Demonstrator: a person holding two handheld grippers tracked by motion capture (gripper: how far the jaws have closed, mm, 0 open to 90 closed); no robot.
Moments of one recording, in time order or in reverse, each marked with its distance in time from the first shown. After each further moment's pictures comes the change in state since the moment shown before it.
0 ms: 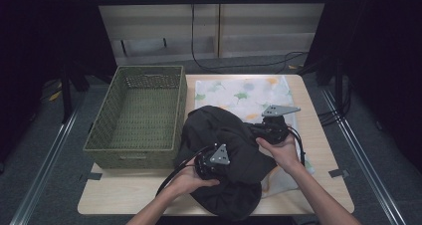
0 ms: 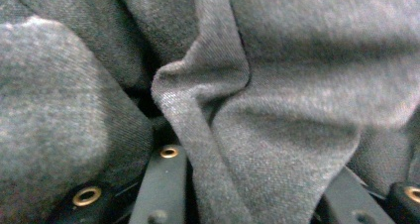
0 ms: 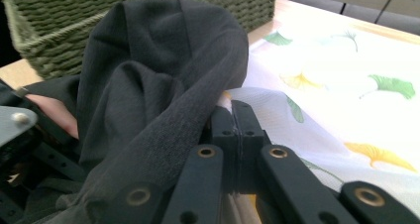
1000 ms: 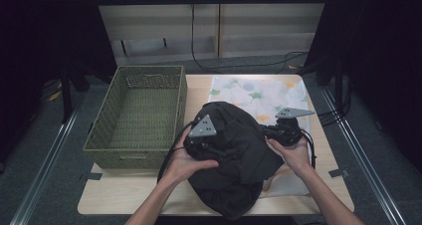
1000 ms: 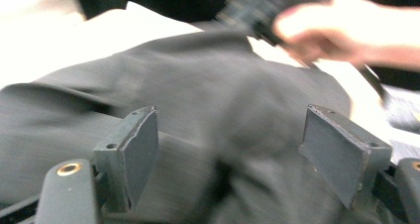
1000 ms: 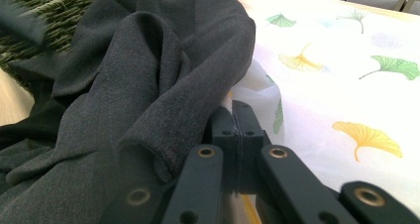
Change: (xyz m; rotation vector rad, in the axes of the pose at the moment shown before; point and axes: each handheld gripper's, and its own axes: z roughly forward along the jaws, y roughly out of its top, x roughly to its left) left arm 0.032 0.035 -0.070 -0.381 0.146 -0.219; right arm -0.020 -0.019 -0.023 0.018 -0.077 0.062
